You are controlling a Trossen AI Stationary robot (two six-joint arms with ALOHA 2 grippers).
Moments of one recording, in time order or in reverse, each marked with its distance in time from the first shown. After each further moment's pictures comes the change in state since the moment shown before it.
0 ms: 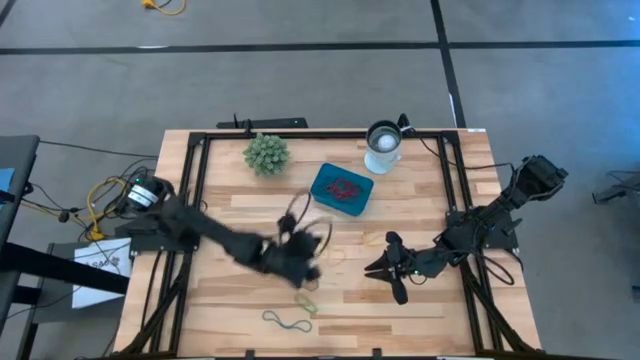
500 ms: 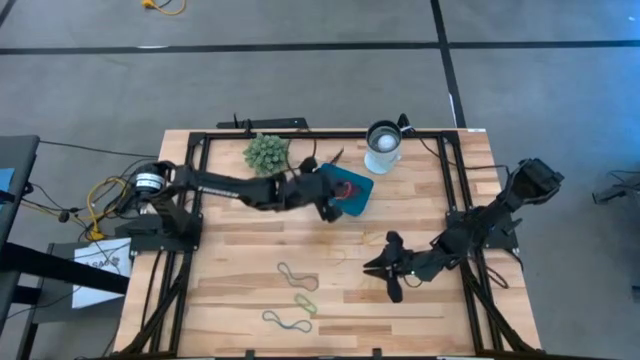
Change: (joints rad) left arm 0.426 0.000 0.063 0.273 0.374 0.331; right arm 0.001 0.073 0.000 -0.004 0.062 0.059
